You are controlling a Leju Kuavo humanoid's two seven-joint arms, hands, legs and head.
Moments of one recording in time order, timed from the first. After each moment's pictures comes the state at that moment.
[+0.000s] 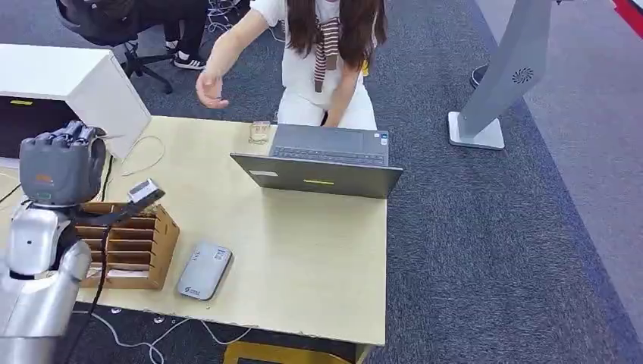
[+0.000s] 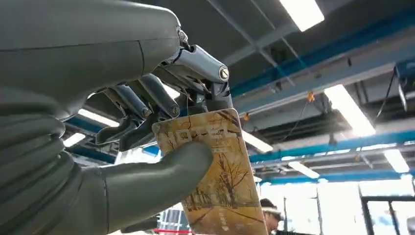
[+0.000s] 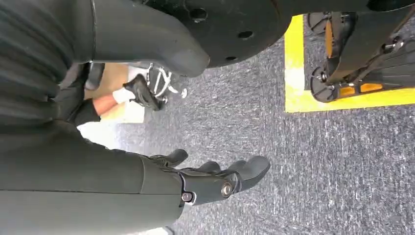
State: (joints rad) left arm -0.43 0.38 -0.05 -1.36 -1.31 0.54 -0.07; right arm -0.06 0.09 0.38 -0.16 -0.46 -0.24 0.24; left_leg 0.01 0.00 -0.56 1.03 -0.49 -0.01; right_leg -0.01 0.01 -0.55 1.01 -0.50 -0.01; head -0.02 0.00
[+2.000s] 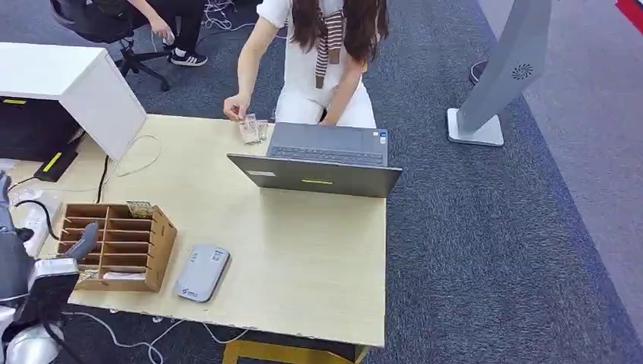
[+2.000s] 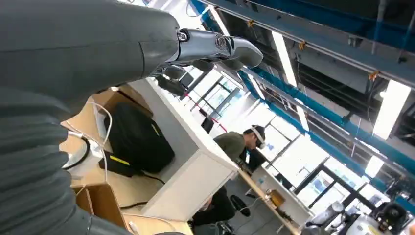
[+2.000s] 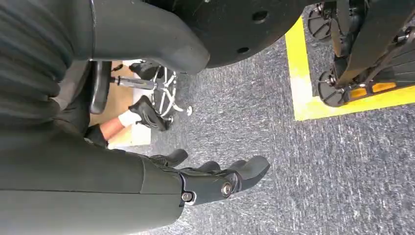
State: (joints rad) left arm 0.11 0.26 0.23 -1.76 -0.32 0.45 -0.46; right arm -0.03 0.09 0.37 -0.16 -0.55 -0.28 0.20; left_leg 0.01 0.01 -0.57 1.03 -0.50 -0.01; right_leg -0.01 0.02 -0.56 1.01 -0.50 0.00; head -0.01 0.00
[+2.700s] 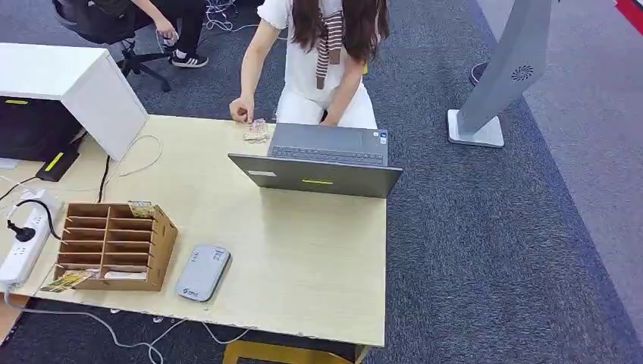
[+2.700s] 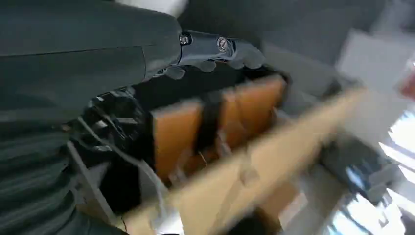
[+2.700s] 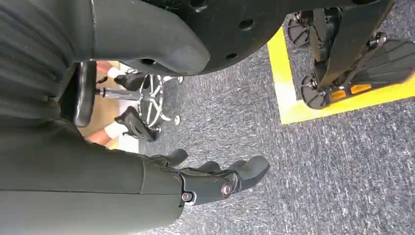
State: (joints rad) left arm 0.00 -0.04 1.44 -1.16 0.56 -0.14 -0.25; right arm -0.03 0.10 0.33 -0.16 -0.58 -0.30 0.14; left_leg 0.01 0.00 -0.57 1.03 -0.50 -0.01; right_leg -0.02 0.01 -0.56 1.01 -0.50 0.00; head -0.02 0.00
